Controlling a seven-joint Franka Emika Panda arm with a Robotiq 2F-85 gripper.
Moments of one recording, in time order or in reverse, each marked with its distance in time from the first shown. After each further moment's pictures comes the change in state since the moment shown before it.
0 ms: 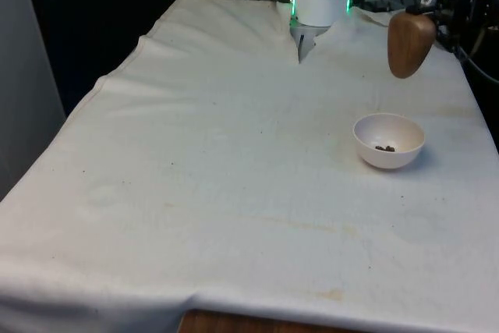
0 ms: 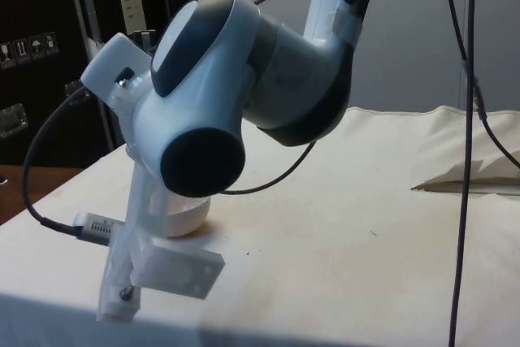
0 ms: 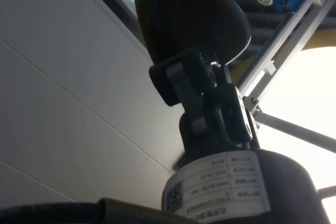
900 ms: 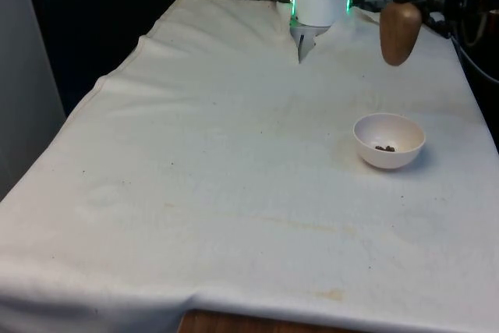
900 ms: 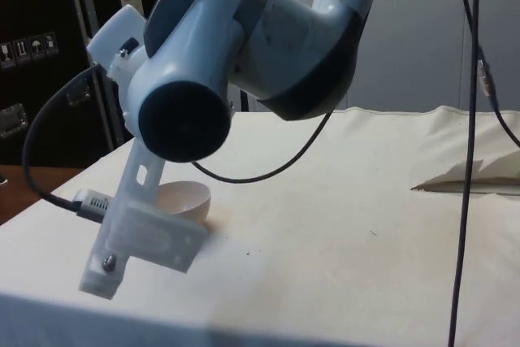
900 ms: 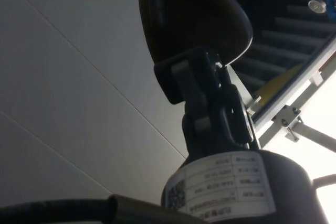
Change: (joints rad) arm -0.013 -0.058 0.028 0.001 0.179 0.003 0.054
